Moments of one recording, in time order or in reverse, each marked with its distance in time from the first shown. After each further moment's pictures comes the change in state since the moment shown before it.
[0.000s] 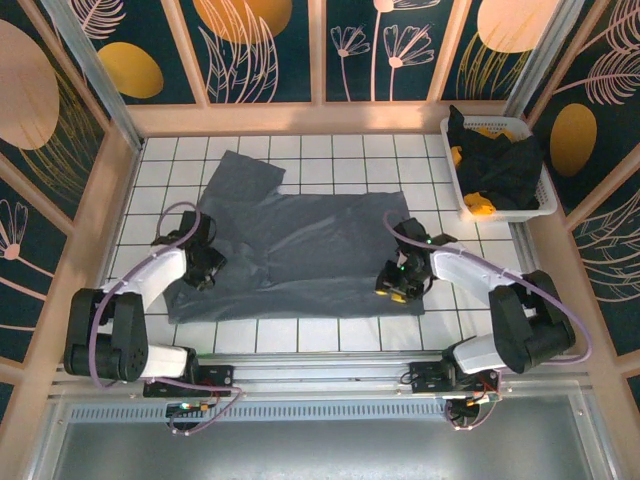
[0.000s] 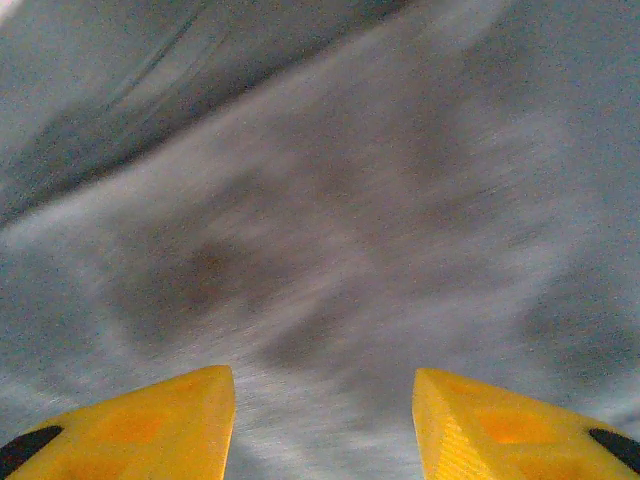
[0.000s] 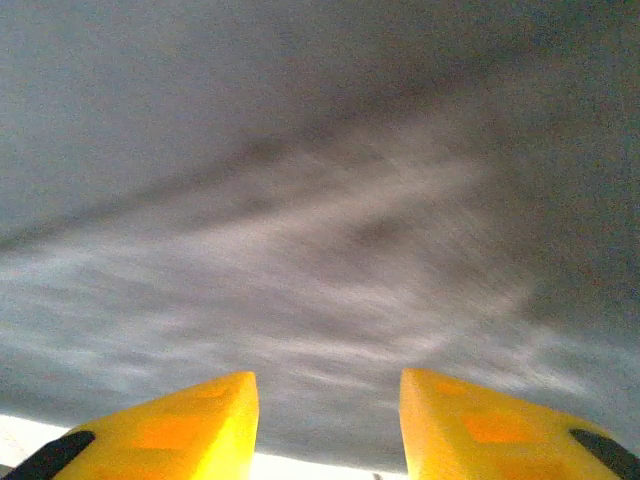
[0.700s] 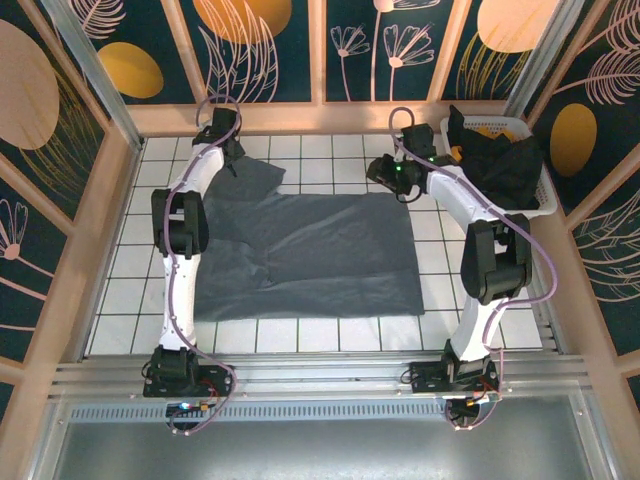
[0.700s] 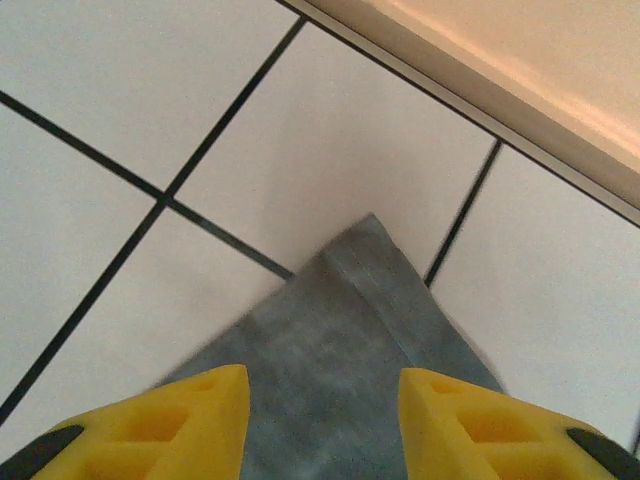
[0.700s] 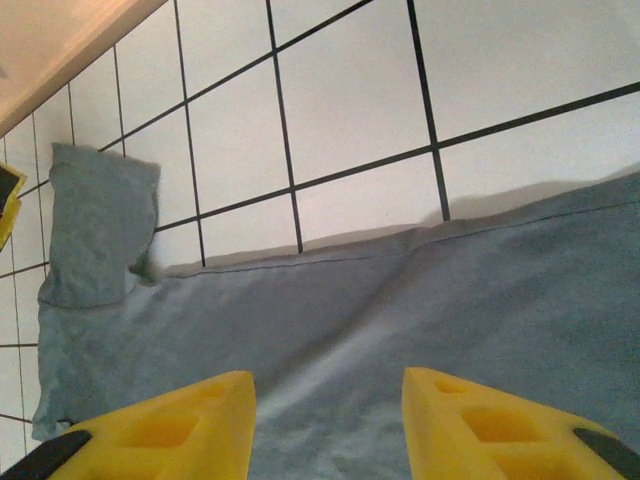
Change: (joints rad) left arm 0.018 1.092 1.363 0.029 -0.236 0.359; right arm -0.173 0.451 0.649 0.208 -0.019 -0.090
